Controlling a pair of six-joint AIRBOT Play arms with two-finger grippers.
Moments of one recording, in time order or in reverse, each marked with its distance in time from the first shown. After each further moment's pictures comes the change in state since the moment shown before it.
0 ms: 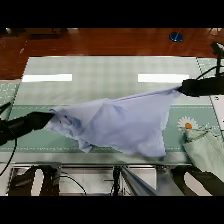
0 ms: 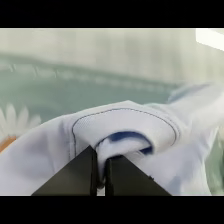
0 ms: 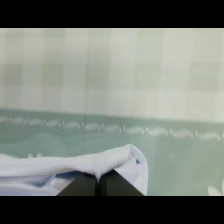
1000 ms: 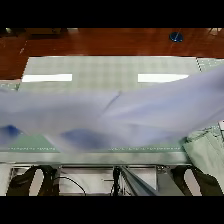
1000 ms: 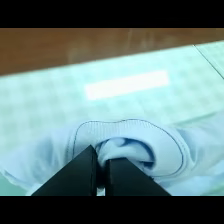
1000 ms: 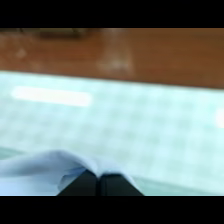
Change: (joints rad) left arm 0.002 -0.151 1.273 0.077 -0.540 -0.213; right arm -0.290 0.343 0.719 0.335 0.554 0.008
